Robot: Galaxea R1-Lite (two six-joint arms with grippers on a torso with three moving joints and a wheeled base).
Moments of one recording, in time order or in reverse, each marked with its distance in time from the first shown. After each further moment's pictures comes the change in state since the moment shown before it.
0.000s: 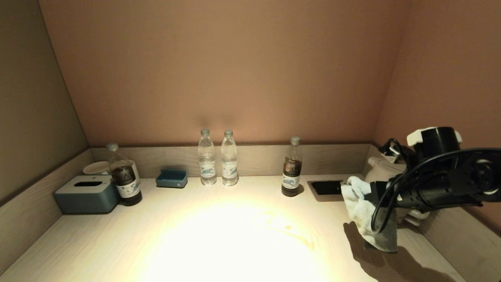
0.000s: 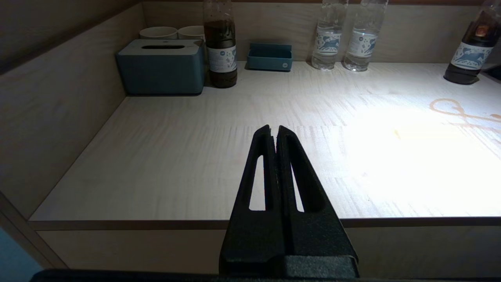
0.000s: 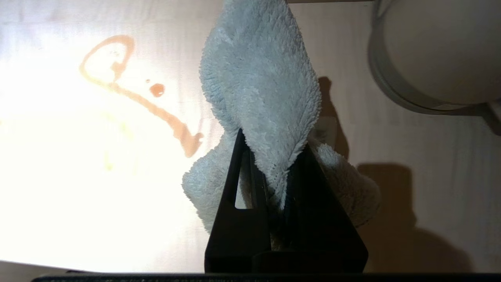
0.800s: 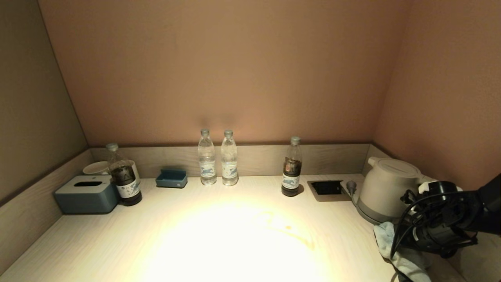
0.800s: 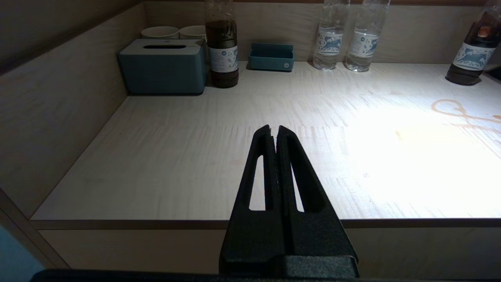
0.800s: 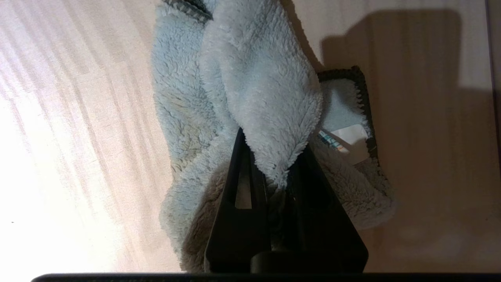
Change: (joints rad) left arm 0.000 0.000 0.000 0.000 0.000 0.000; right arm -0.304 0.364 0.125 -0.178 -0.074 -0.051
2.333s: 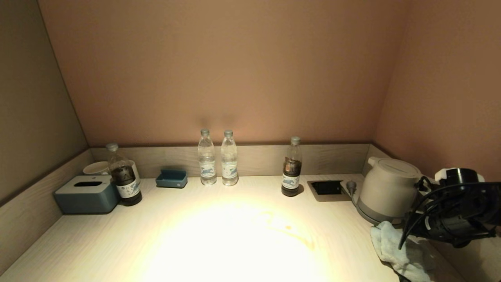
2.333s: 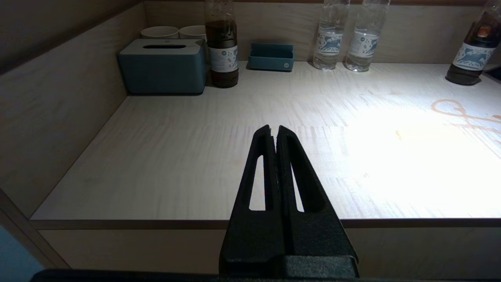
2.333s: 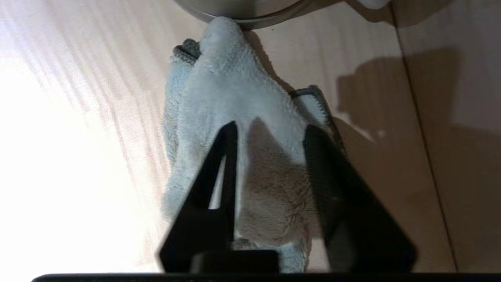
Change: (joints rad) left arm 0.000 0.000 0.000 0.000 0.000 0.000; right arm -0.025 -0.122 -0.001 0.002 -0.002 0.009
